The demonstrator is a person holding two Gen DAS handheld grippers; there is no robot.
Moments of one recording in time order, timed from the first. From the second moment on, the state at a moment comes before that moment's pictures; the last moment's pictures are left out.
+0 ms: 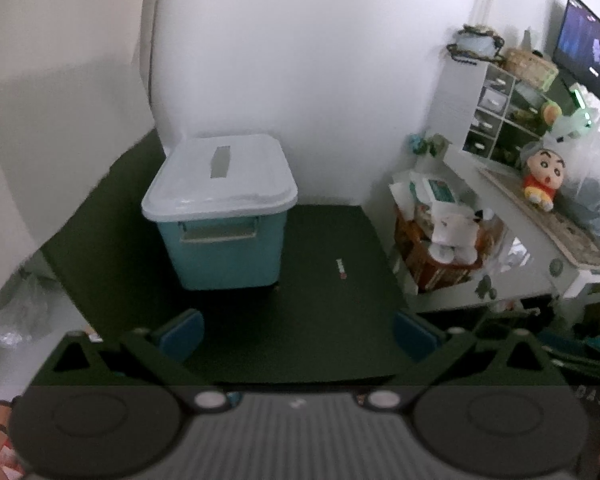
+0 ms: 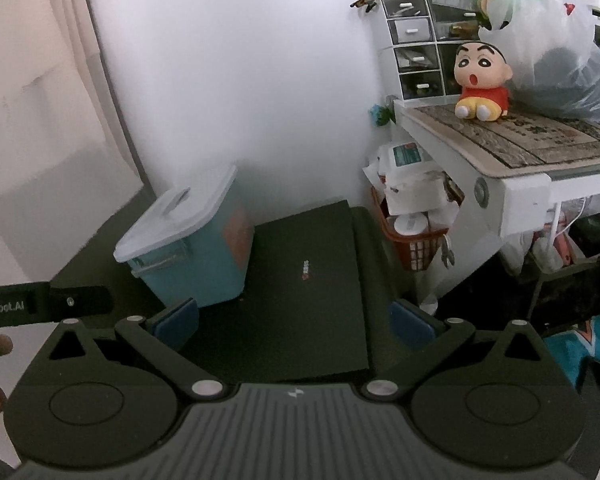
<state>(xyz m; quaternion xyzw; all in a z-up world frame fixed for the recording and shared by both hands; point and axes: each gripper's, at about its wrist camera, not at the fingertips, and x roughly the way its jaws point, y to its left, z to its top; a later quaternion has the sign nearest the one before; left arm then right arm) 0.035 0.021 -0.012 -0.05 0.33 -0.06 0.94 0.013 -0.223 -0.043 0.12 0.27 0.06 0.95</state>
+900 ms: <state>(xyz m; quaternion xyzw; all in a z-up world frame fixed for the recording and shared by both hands) 0.029 0.020 -0.030 -0.05 0.37 -0.07 0.93 0.009 -0.220 -0.052 0.11 0.29 0.06 0.95</state>
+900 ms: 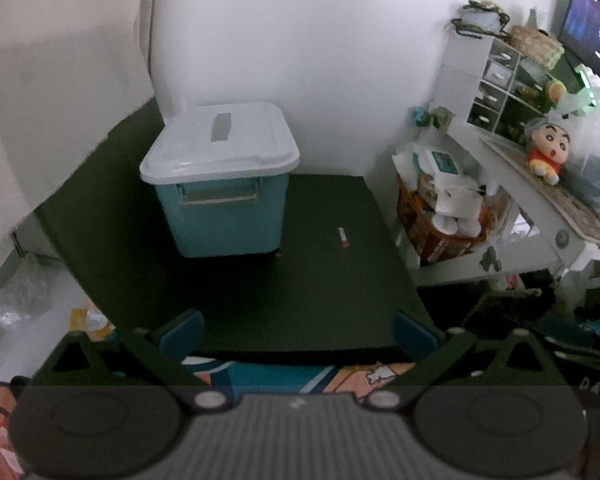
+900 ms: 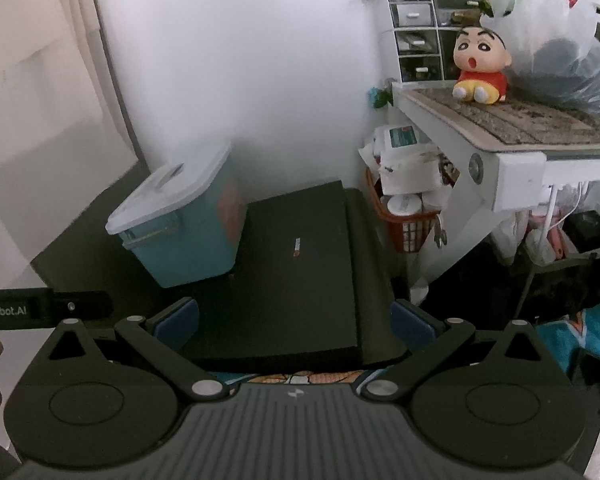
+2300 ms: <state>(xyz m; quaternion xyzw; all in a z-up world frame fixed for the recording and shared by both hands) 0.023 0.004 -0.031 -0.05 0.37 -0.07 0.92 0.003 -0.212 -0.049 0.09 0.30 0.06 0.95</state>
